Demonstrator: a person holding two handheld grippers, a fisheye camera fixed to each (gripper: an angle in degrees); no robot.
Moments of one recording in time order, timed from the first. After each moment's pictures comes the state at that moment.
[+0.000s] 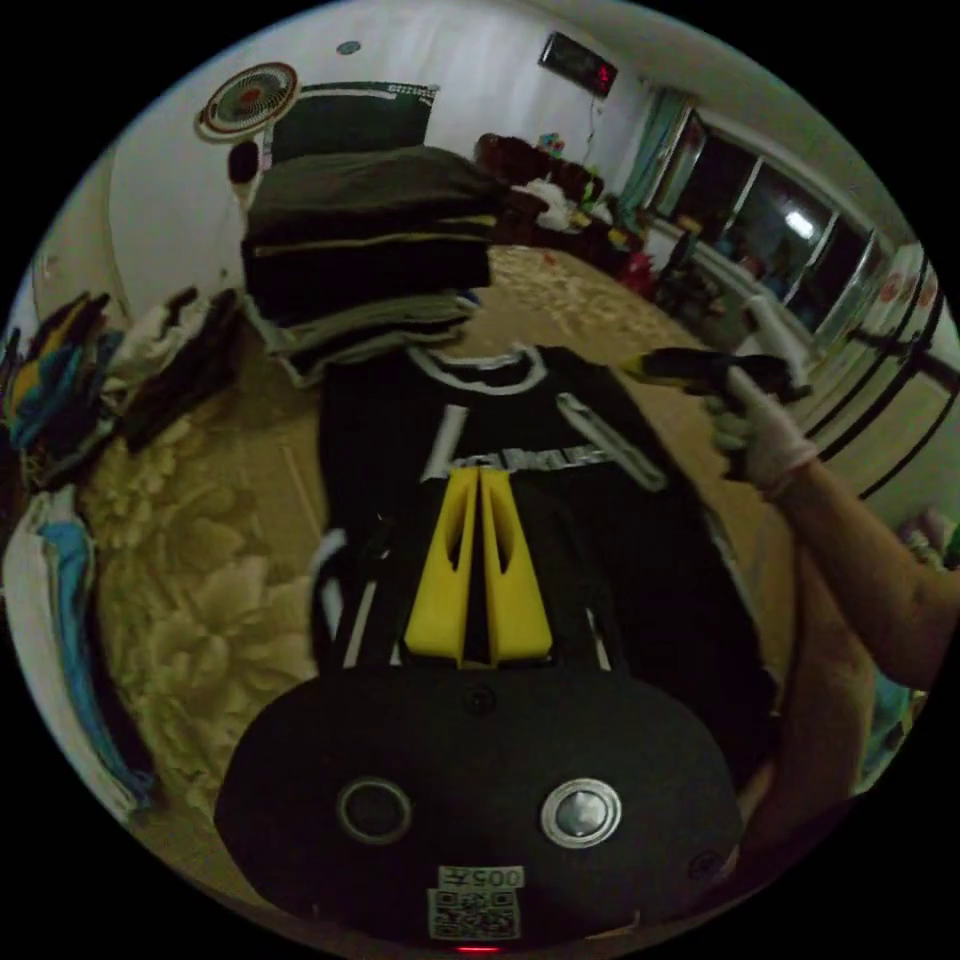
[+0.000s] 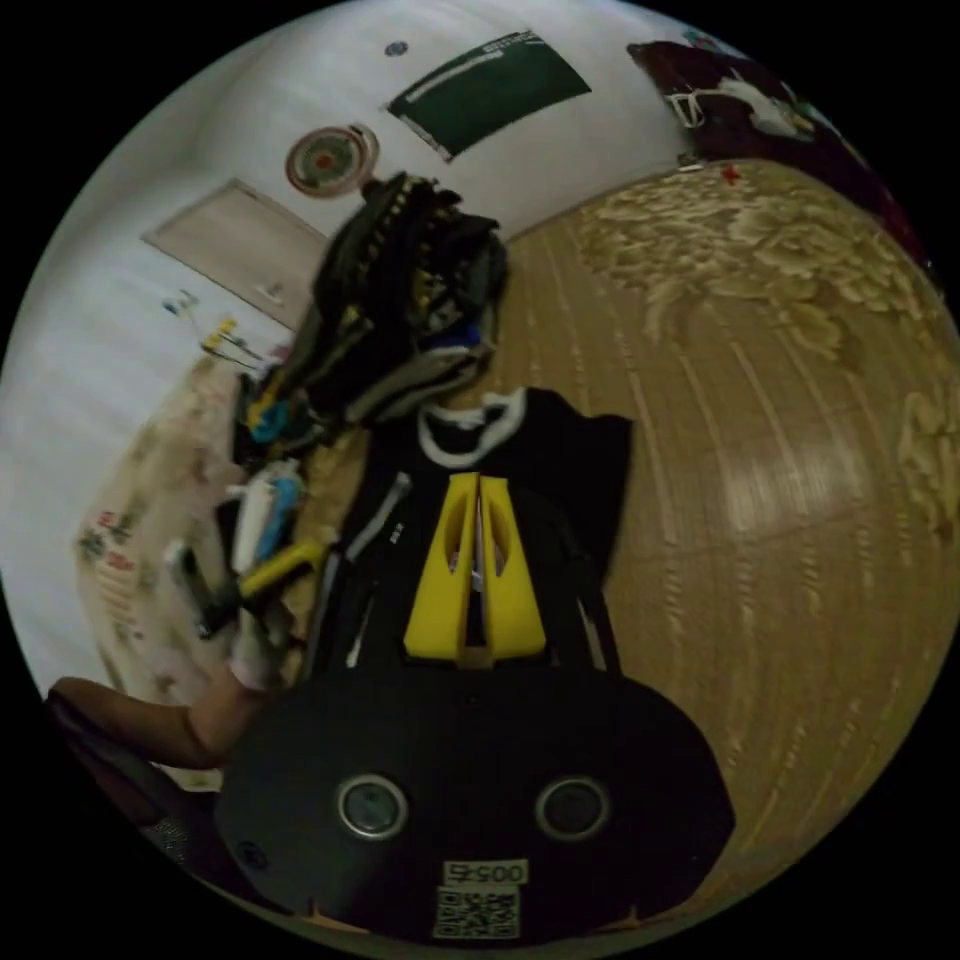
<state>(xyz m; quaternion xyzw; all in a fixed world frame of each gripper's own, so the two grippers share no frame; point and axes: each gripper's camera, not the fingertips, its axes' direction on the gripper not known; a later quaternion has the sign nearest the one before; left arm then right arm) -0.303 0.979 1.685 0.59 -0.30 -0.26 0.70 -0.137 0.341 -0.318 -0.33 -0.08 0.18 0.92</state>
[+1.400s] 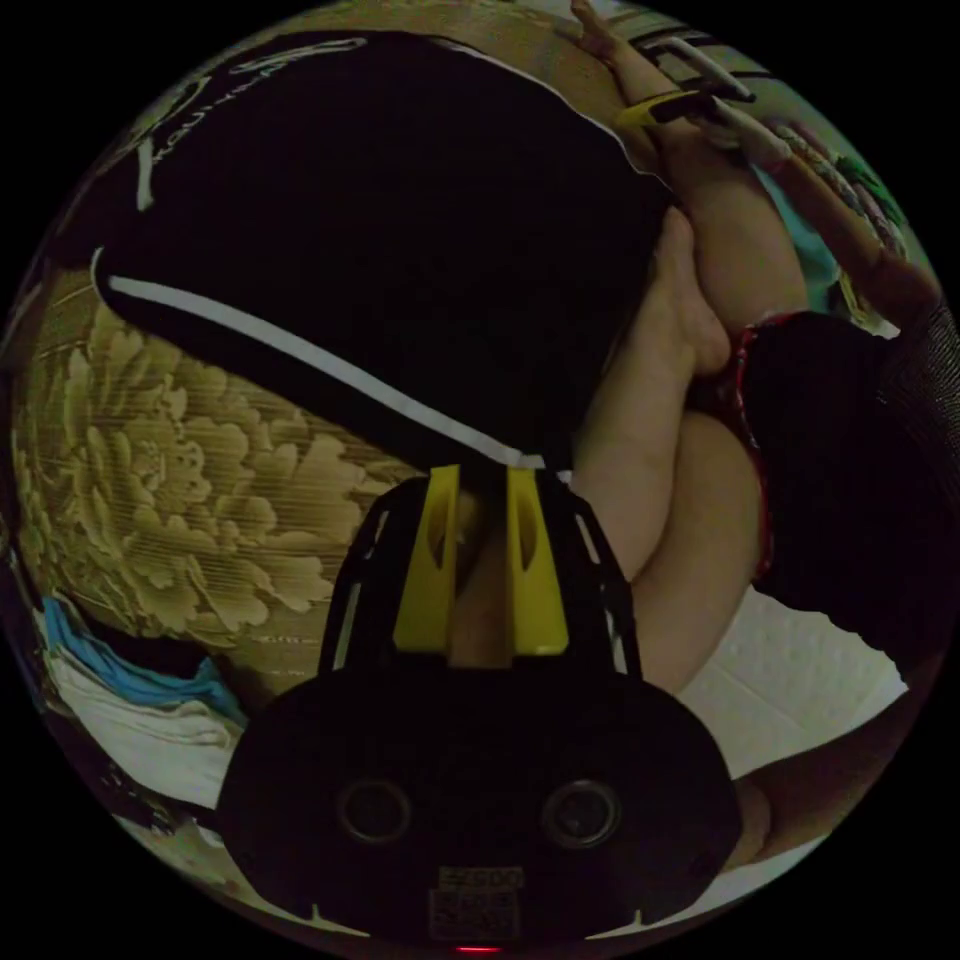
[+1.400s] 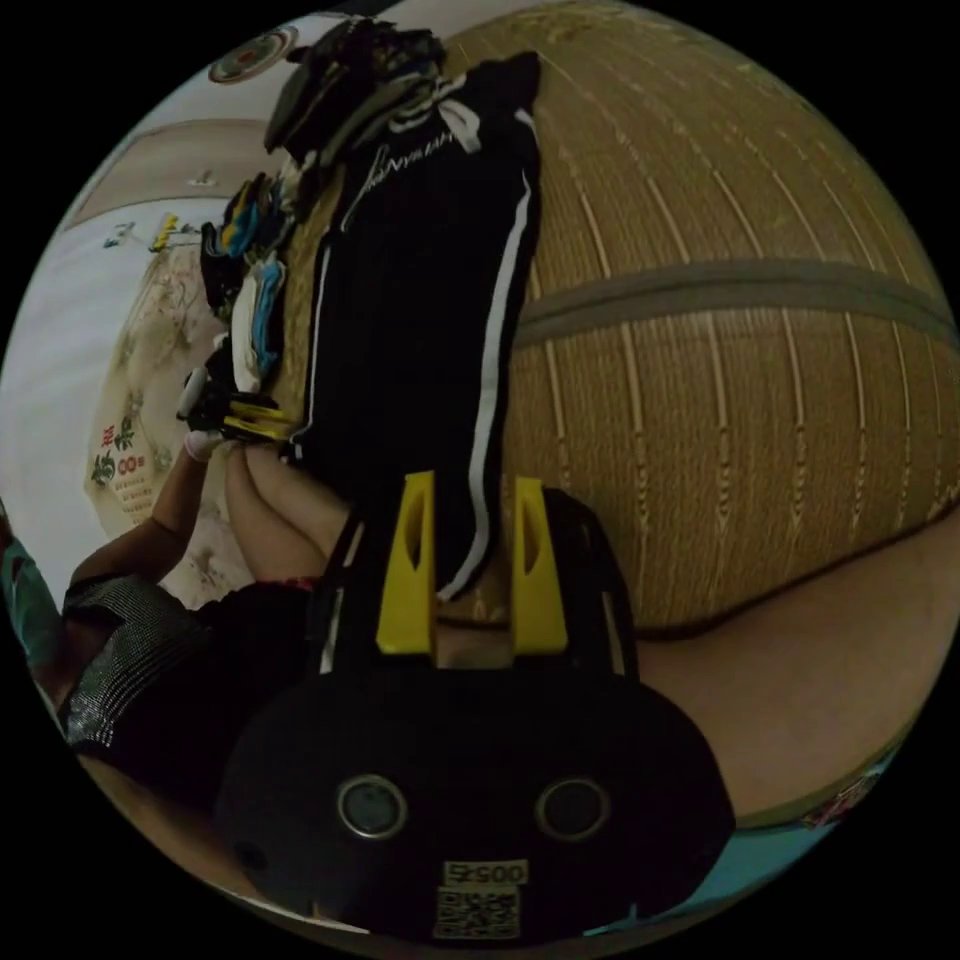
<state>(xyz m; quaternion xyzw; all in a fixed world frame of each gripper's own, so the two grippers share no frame) -0.265 1.204 1.865 0.11 -0.19 -0.02 0.98 -0.125 0.603 -0.528 -0.57 -0.12 0.24 0.78</state>
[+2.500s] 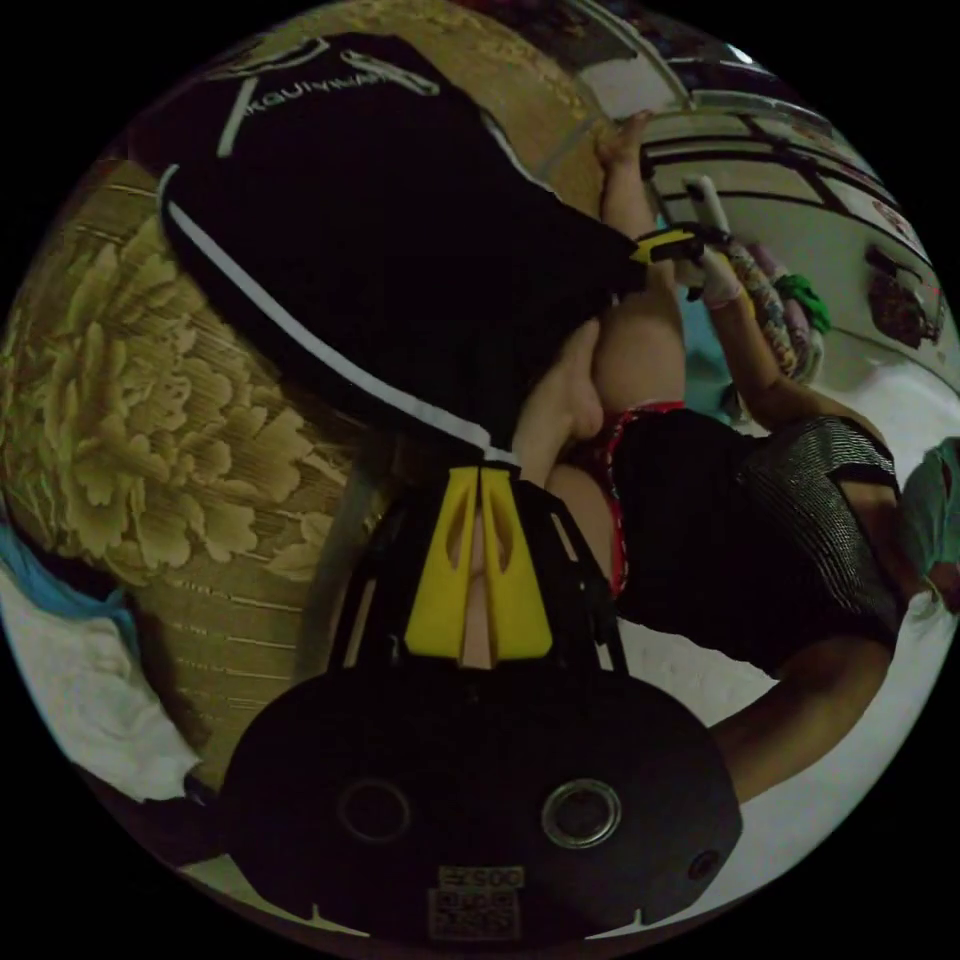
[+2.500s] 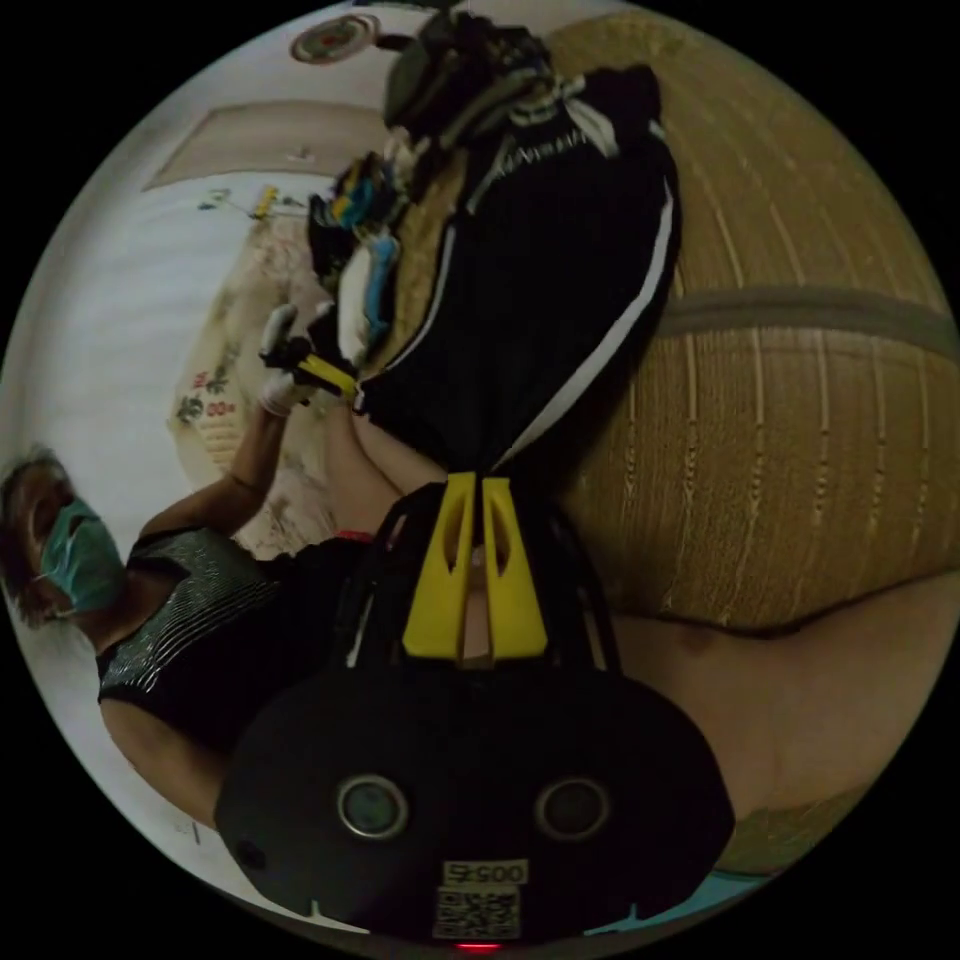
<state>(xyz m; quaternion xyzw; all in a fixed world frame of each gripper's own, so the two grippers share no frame) -0.249 1.439 1.829 0.24 -0.03 -0.06 0.97 -0.108 0.642 -0.634 -0.51 -0.26 0.24 0.78</state>
